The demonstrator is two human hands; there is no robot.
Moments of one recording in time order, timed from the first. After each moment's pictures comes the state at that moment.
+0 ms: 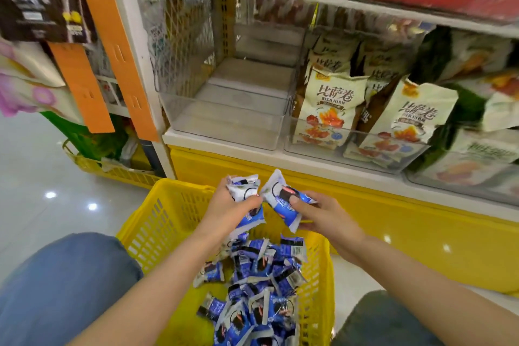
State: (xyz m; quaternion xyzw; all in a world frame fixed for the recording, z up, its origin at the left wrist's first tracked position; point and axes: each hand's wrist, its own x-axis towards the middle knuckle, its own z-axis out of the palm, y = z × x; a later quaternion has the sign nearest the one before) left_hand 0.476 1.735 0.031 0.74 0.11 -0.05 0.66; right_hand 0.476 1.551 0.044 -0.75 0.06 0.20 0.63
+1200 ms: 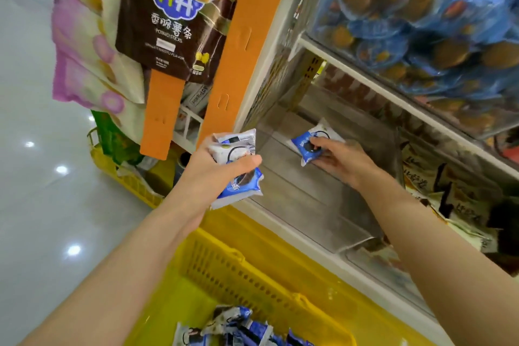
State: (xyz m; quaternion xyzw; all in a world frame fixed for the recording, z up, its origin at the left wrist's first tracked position) left_hand 0.563 1.898 0.129 0.57 0.09 0.05 0.82; right_hand 0.720 1.698 0.162 -0.80 0.07 0.13 0.59
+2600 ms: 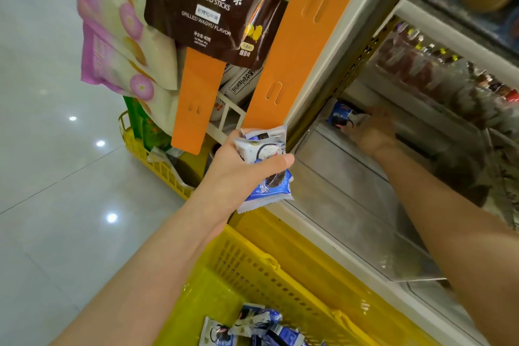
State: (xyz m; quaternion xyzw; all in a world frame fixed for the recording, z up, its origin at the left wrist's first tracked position) left_hand 0.586 1.926 0.104 0.57 0.15 0.04 0.81; right_hand 0.839 1.735 0.095 -0.98 -0.02 -0.04 0.20
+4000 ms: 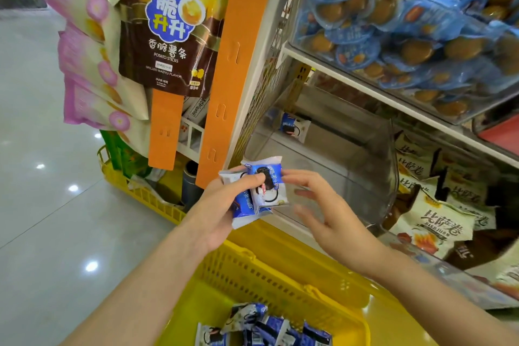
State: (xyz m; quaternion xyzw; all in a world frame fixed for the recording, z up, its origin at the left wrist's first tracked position) left_hand 0.549 1.881 0.124 0.42 0.10 -0.07 0.90; right_hand 0.571 1.699 0.162 -0.86 -0.37 0.04 0.34
